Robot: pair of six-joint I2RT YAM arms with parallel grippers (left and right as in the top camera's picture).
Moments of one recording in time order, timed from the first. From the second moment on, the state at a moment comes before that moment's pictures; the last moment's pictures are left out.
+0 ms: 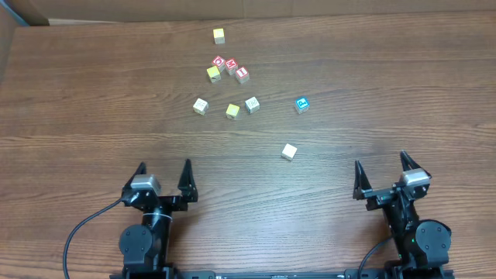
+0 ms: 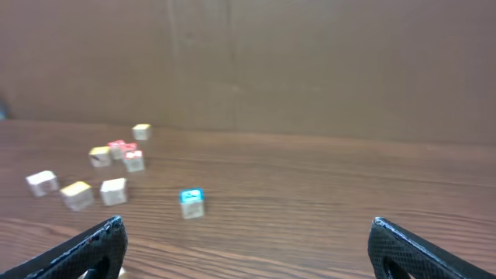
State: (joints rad) left arm 0.03 0.02 0.01 -0.05 0.08 -0.22; right arm 0.09 0.01 0.02 -0.01 -0.13 0.04
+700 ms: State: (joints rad) left arm 0.03 0.02 0.71 -0.39 0.39 -0.22; right arm 0.09 0.01 0.56 -0.34 -0.35 0.13
